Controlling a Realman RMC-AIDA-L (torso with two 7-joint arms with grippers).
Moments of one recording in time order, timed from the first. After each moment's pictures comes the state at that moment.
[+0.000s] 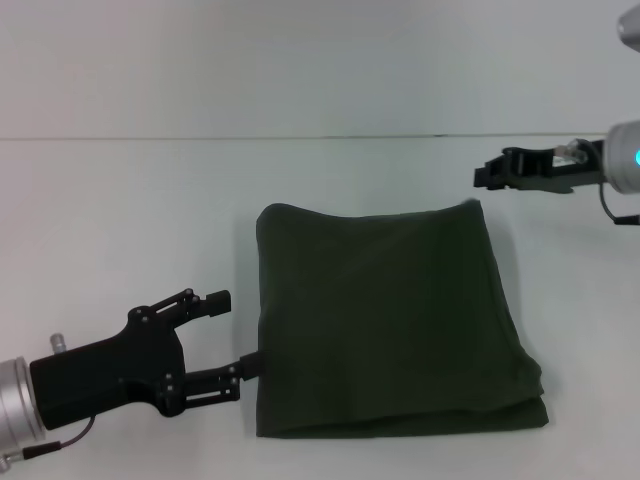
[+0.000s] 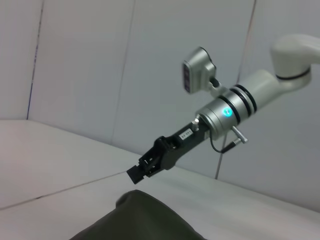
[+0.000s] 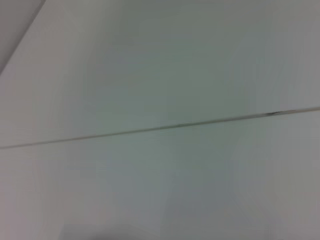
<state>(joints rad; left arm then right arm) -0.34 -2.16 0.56 0.66 1.94 1.71 -1.13 0.87 1.99 -0.78 -0.55 -2.36 -1.01 2.50</state>
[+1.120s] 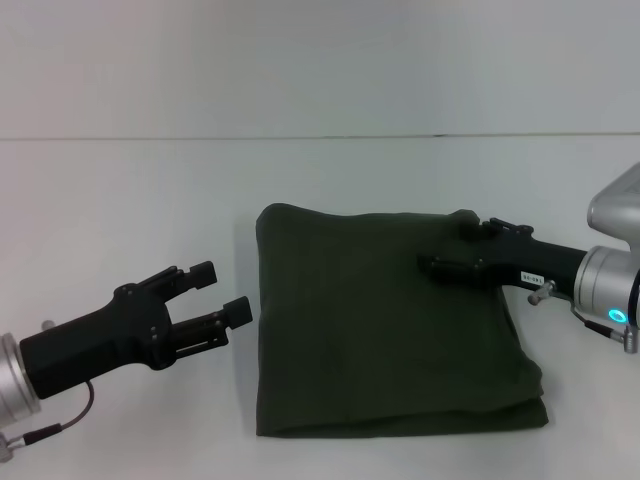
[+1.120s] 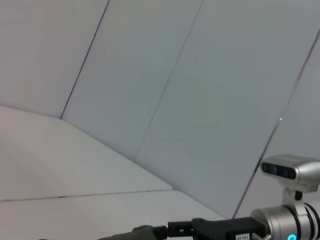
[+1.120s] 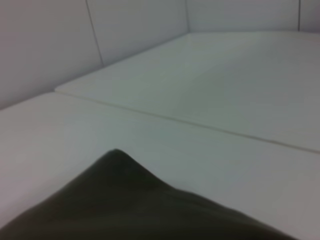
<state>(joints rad) -0.38 -2.15 0.45 0.59 1.93 1.69 -1.33 0.65 2.10 -0.79 -0.36 -1.79 -0.97 1.24</state>
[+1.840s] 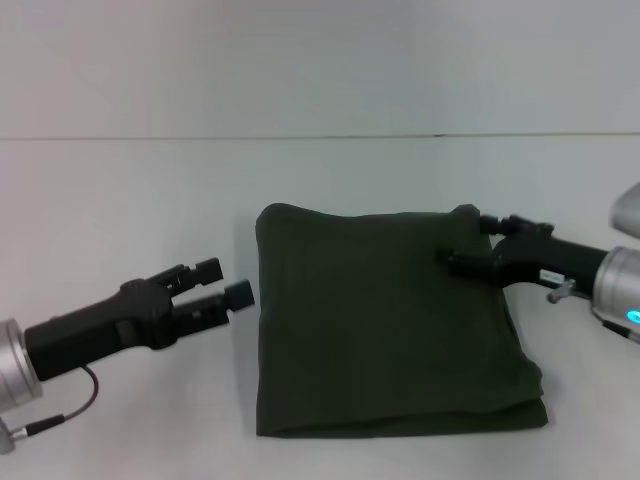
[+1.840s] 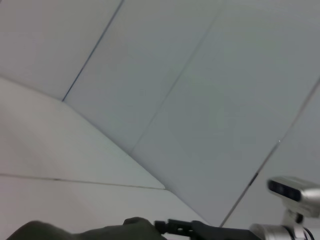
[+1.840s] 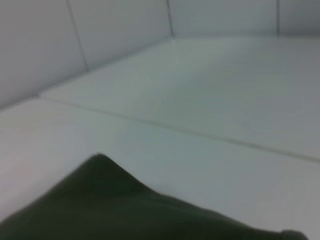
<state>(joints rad) -0.41 -2.13 0.46 0.58 1.93 1.69 -1.51 0.61 2.09 -0.78 -0.40 -1.77 -0.99 1.23</state>
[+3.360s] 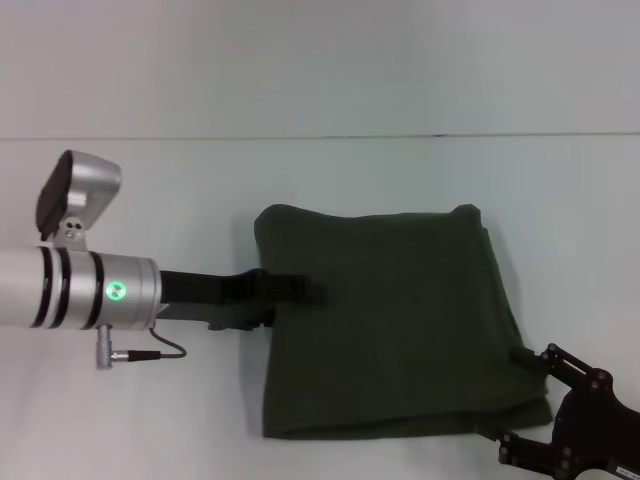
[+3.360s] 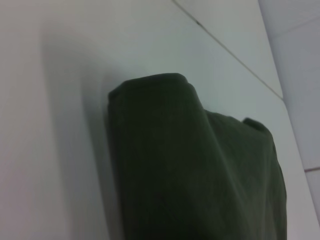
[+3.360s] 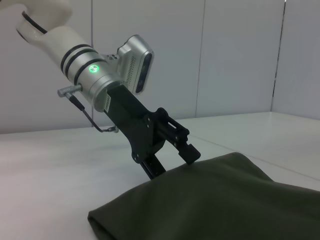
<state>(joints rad) -0.71 -2.10 0.70 0.51 2.23 1.30 -2.43 0.24 2.09 -0.78 -0.37 -1.70 -1.52 0.61</state>
